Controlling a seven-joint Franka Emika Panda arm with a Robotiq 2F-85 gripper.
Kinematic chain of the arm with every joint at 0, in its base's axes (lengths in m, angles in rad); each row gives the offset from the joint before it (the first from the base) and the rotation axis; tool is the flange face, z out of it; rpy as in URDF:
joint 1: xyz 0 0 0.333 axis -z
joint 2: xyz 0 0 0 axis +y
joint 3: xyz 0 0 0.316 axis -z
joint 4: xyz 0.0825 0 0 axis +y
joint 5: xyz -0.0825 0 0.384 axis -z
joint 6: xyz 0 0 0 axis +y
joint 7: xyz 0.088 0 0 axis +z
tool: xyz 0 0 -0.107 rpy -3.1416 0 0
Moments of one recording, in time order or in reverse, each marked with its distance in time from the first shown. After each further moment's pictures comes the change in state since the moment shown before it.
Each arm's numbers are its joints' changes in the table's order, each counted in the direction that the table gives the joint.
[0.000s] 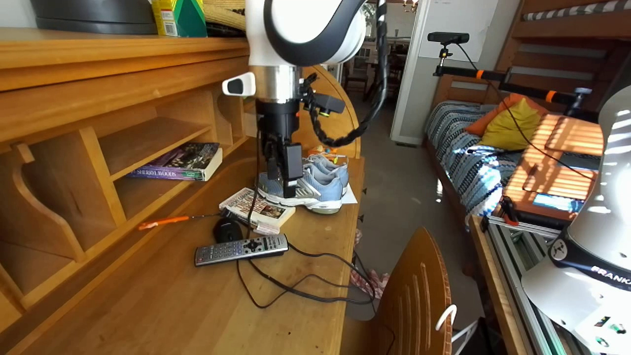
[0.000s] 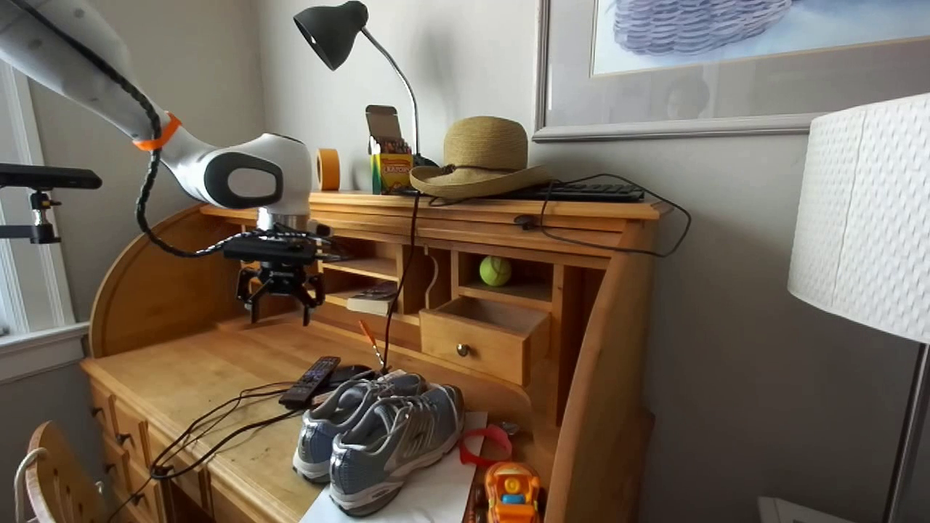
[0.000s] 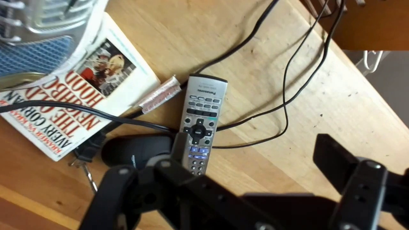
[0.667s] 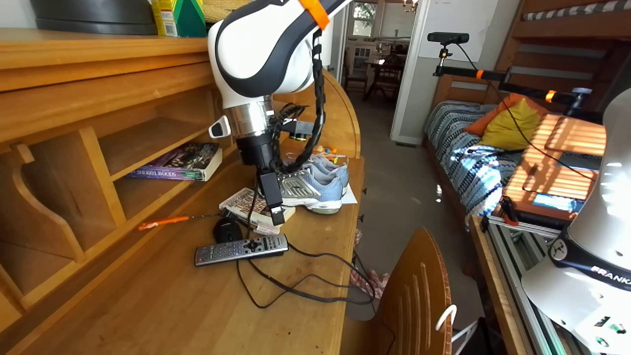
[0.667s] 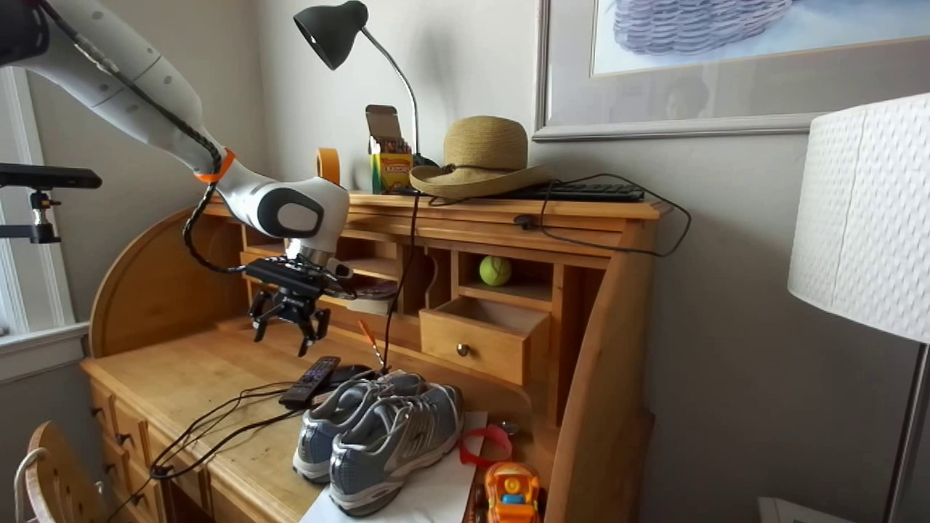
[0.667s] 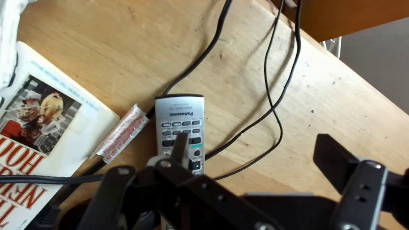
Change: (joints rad) arm 0.075 0.258 -0.080 -0.257 -0.025 0.240 -0.179
